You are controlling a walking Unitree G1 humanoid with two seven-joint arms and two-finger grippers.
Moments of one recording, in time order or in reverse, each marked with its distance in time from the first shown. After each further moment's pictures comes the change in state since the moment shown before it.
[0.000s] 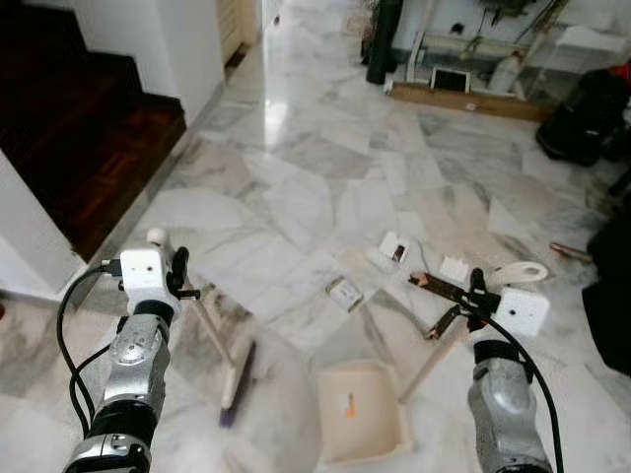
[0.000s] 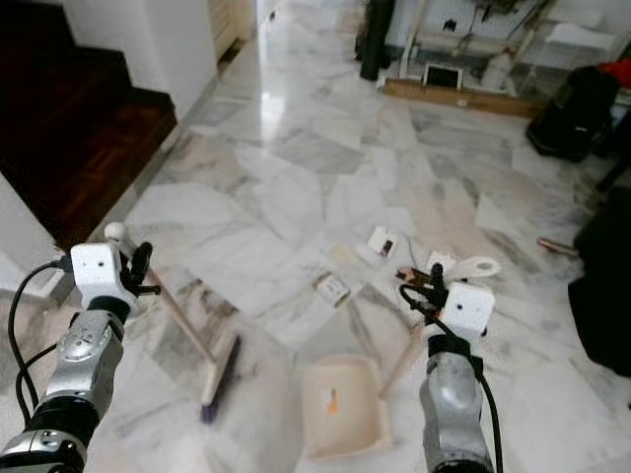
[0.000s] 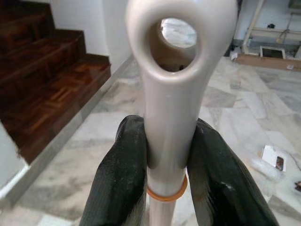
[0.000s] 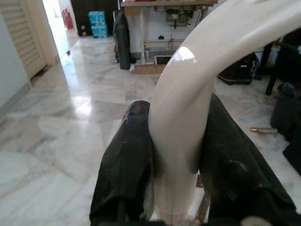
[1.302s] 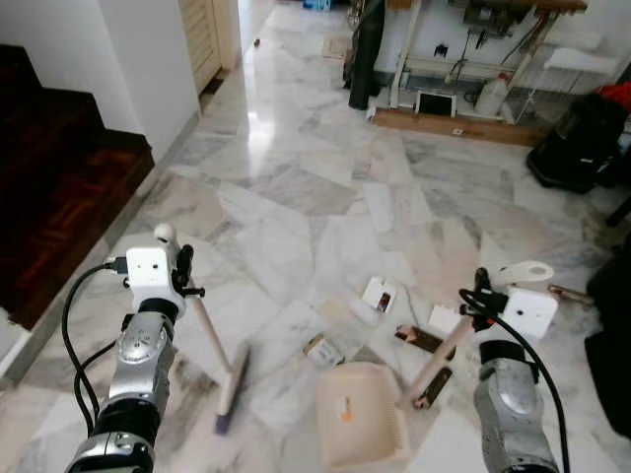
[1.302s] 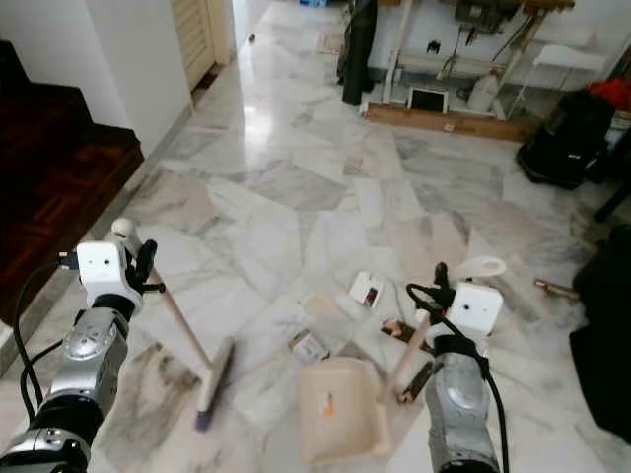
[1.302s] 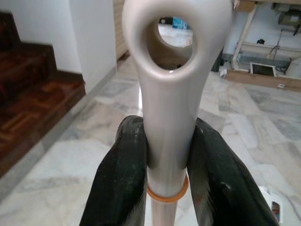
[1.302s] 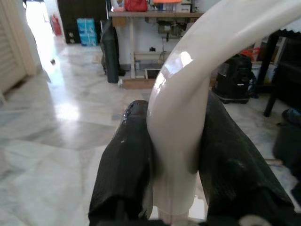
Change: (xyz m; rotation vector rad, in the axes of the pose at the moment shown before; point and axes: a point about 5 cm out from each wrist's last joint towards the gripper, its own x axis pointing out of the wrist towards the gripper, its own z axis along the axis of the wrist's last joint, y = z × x) left arm -0.001 -0.005 -0.002 -0.016 0.001 -0.007; right arm -0.001 -0.010 -0.002 -0.016 0.011 -0.004
